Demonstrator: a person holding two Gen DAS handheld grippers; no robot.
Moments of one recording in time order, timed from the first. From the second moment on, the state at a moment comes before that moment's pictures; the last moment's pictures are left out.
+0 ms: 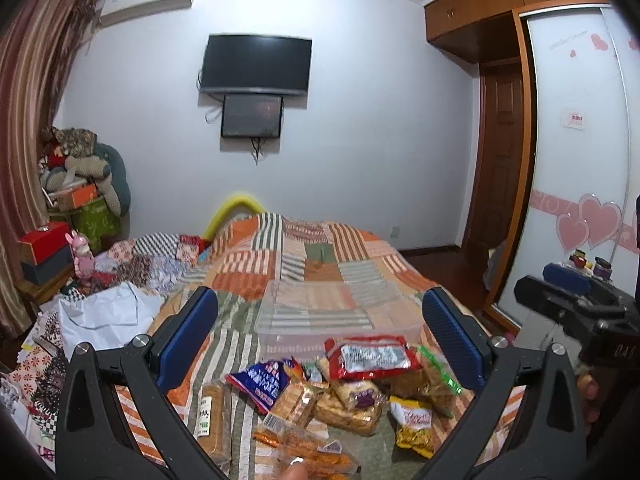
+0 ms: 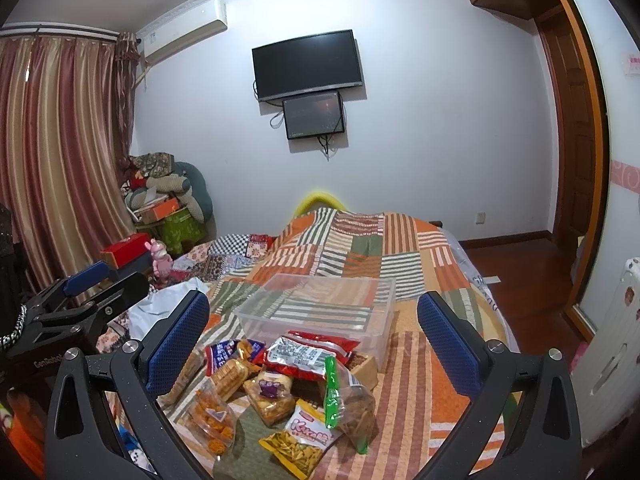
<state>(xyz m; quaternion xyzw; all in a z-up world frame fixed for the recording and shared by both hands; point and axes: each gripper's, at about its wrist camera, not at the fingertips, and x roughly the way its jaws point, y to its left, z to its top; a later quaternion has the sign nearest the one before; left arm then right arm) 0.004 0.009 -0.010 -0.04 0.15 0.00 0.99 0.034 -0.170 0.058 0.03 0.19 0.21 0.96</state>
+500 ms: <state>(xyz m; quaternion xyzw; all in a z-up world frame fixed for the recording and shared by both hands) 0.041 0.072 -0.083 -0.06 0.28 0.04 0.96 0.075 -0.187 -0.004 0.02 0.31 0.17 0.93</state>
